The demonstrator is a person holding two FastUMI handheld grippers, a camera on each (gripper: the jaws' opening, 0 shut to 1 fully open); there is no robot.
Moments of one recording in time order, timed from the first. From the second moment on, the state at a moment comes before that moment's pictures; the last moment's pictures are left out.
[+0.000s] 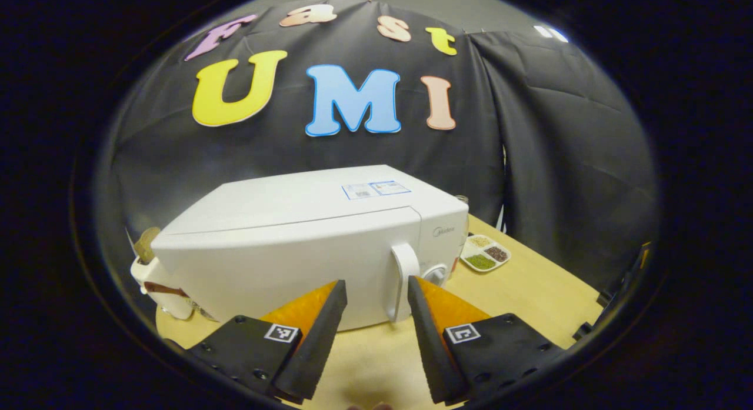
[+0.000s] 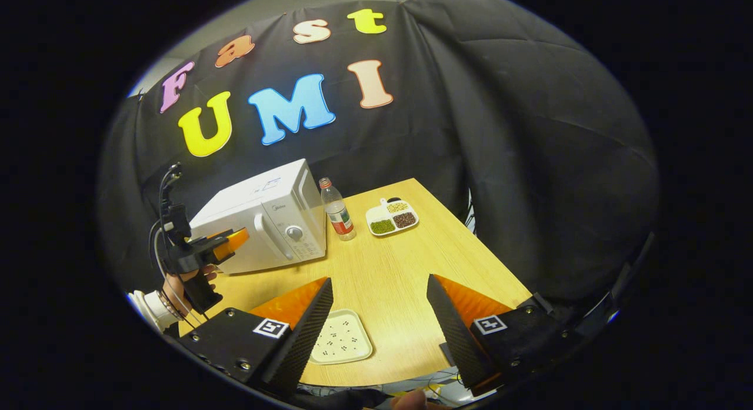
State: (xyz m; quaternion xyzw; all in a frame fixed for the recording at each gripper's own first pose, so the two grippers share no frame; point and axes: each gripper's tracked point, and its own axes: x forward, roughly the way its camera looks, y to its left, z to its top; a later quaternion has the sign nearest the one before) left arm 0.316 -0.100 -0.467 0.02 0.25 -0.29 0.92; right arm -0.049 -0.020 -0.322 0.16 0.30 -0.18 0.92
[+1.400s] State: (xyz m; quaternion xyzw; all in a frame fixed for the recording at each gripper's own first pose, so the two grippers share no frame) left arm 0.131 0.040 -0.024 -0.06 0.05 -0.13 0.99; right arm 0.009 0.021 0.002 0.07 0.06 -0.03 1.00
